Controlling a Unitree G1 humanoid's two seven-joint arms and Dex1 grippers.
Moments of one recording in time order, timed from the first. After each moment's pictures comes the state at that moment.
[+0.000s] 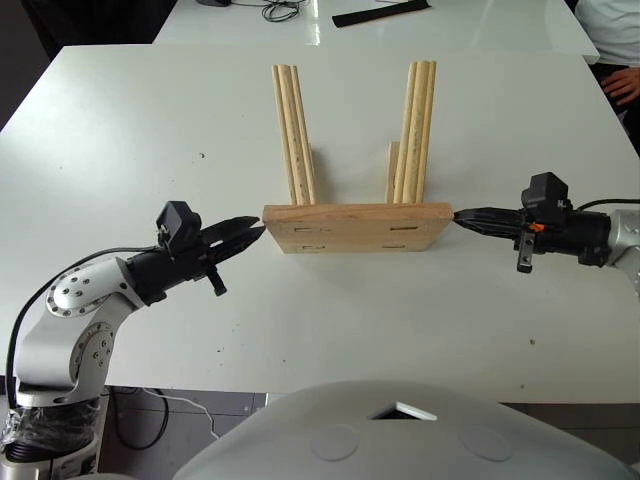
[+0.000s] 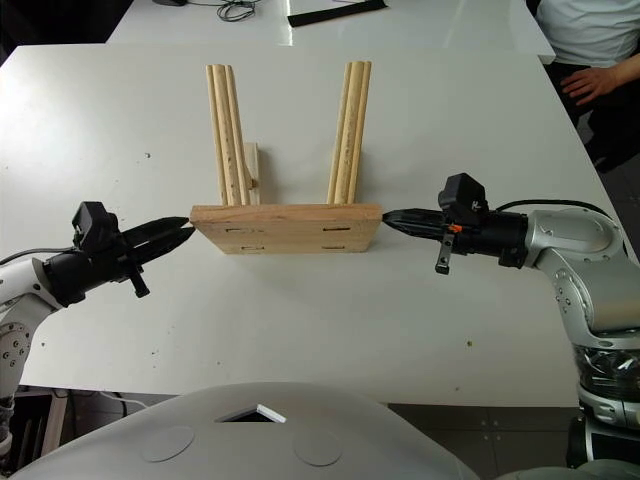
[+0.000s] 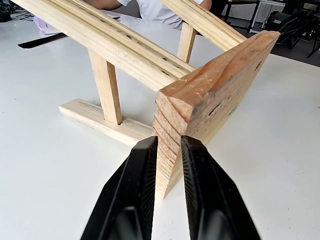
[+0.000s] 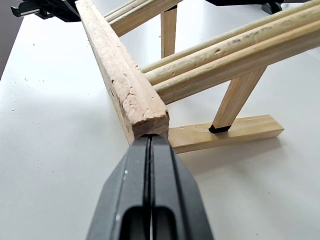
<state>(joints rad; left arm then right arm) 0.30 0.71 0.27 -0.47 -0.63 0.41 -0.93 0.02 -0.87 -0.15 -0.34 0.54 0.47 1.14</state>
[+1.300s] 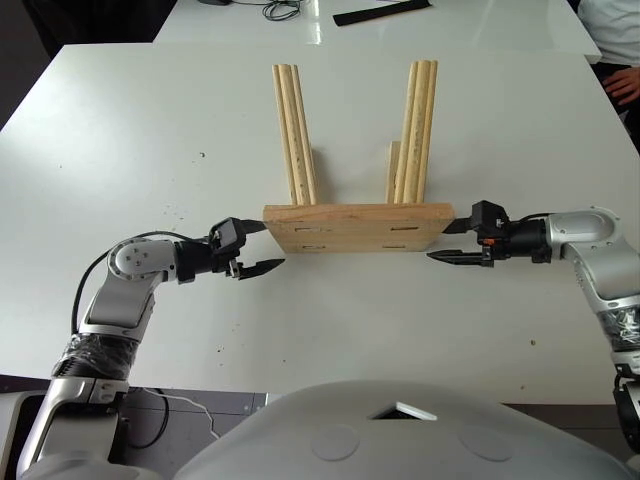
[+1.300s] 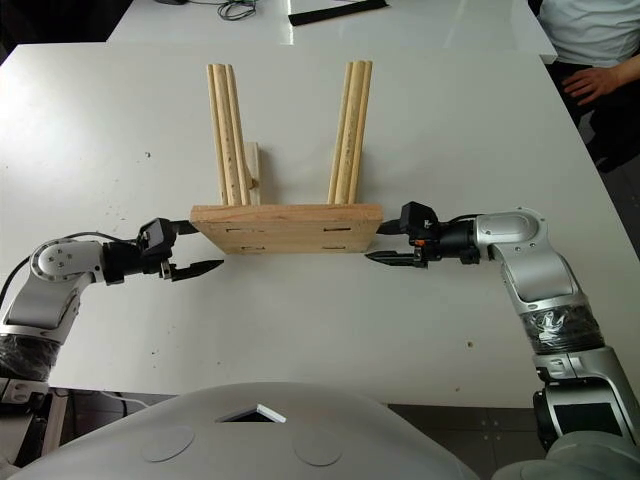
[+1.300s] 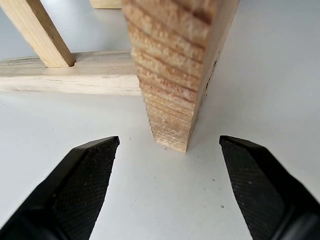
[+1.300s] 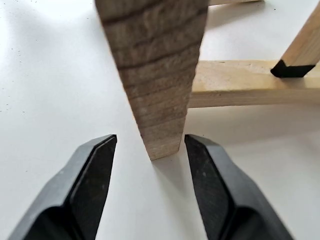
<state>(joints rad) -0.02 0.70 -0.09 0.10 -0.22 -0.05 -1.14 -0.19 -0.76 0.17 0.06 0.24 0.20 1.27</state>
